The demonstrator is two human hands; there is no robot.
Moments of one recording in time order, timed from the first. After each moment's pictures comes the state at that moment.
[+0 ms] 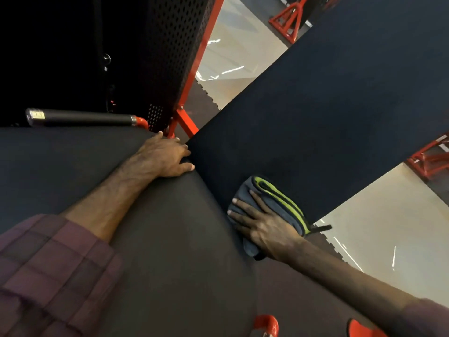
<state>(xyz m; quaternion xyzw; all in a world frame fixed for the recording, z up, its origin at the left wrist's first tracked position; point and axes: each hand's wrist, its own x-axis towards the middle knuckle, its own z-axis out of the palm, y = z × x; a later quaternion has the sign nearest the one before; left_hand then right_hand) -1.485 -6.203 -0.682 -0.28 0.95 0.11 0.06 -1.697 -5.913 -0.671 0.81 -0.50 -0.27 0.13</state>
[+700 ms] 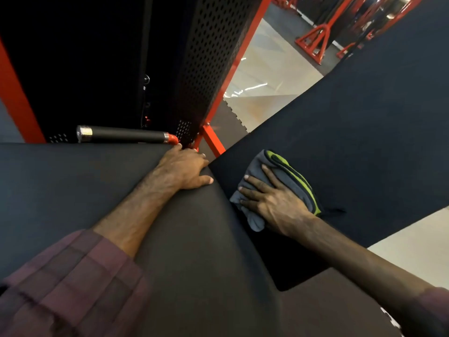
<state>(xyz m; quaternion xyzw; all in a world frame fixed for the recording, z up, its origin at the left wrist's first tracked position) -1.468 -6.217 -0.677 -0.32 0.94 0.09 0.04 -1.695 -6.030 -0.638 0.83 -0.47 -0.26 0.15</state>
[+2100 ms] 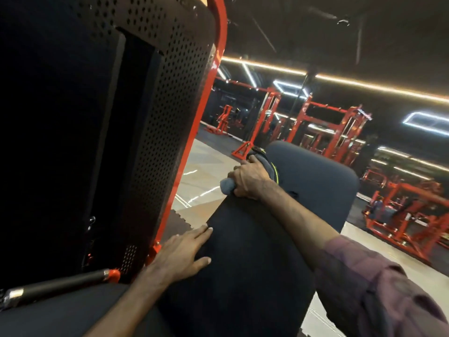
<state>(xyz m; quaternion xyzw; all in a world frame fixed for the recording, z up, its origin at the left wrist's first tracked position) -1.548 -6.178 -0.547 -0.21 0.94 0.11 -0.23 -1.734 -6.145 -0.321 0.56 -0.73 -0.27 0.29</state>
